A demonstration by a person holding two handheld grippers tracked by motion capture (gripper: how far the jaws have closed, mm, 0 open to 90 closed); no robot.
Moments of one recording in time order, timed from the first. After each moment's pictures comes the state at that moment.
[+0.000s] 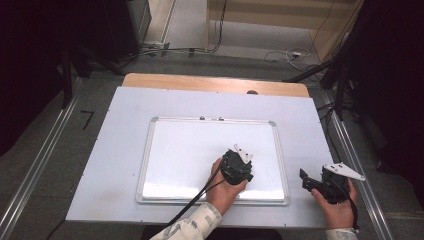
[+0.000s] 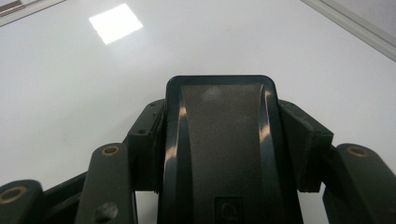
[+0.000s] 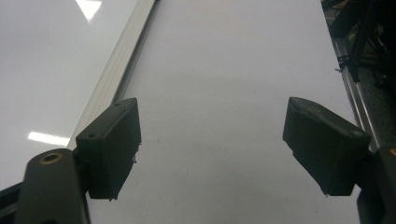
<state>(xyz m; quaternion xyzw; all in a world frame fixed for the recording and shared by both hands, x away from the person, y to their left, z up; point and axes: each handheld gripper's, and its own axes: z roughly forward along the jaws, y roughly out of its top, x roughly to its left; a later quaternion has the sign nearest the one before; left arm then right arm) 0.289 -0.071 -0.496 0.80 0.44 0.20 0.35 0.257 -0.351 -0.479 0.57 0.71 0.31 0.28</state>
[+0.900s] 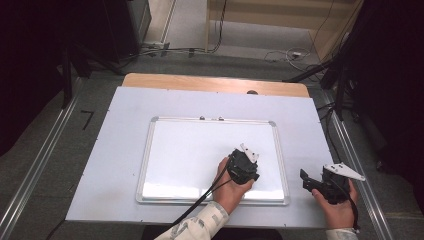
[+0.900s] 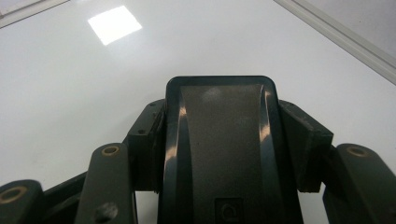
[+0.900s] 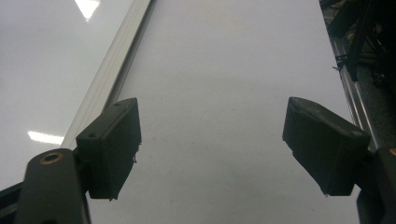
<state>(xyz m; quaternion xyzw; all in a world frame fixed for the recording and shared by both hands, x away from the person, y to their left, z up) 0.291 -0.083 -0.496 0.80 0.44 0.20 0.35 0.257 -0.353 -0.480 0.57 0.71 0.31 0.28</state>
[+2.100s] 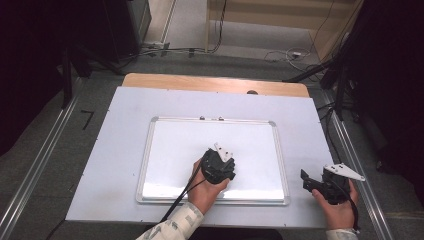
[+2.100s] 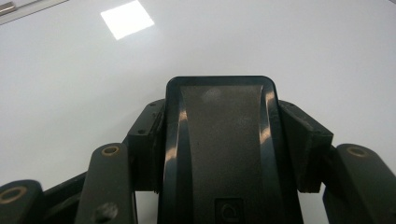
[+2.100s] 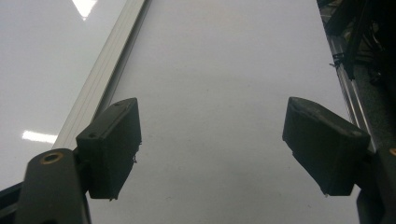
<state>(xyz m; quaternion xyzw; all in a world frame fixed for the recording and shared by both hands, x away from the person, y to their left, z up) 0.285 -0.013 -0.497 0.79 0.46 0.21 0.34 0.257 -0.353 -0.481 0.57 0.71 0.31 0.29</state>
